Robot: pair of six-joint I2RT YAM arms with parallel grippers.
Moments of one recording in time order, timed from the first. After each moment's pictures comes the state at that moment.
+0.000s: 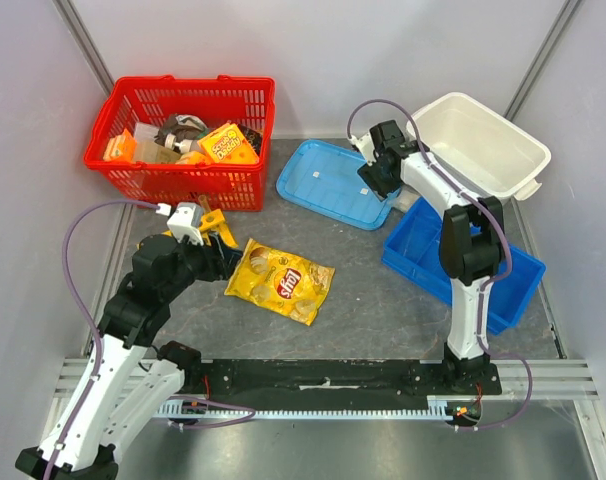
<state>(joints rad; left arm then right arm) -0.37 0.61 0.80 -0.60 0.09 -0.31 0.31 2.07 1.79 -0.74 0.19 -0.38</state>
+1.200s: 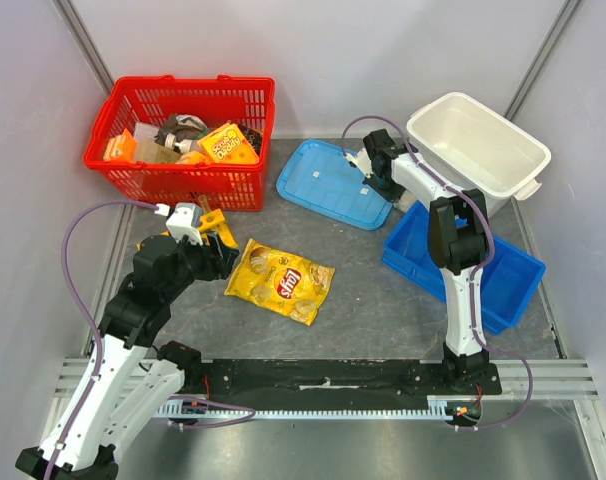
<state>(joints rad) -0.37 0.59 0.78 -0.60 0.03 -0.28 0.31 2.24 1.89 -0.85 0.29 -0.50</state>
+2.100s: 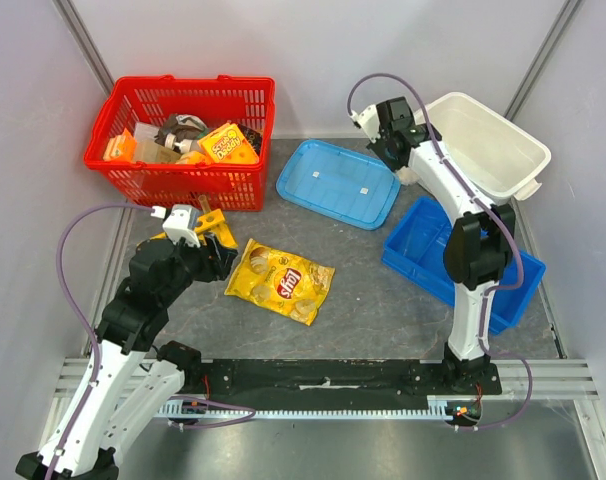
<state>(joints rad) -0.37 0.56 0.78 -0.59 0.03 -0.28 0.31 2.06 1.95 -0.79 0.26 -0.50</state>
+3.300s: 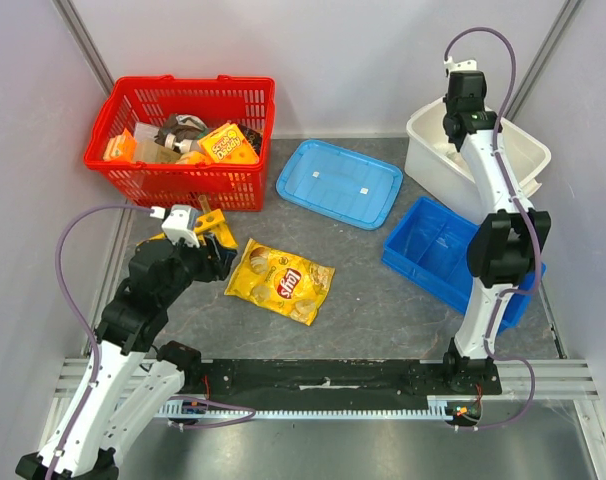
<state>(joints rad) -0.37 0.55 0.78 -0.60 0.01 -0.28 0.04 2.01 2.02 -0.54 0.52 -0.26</state>
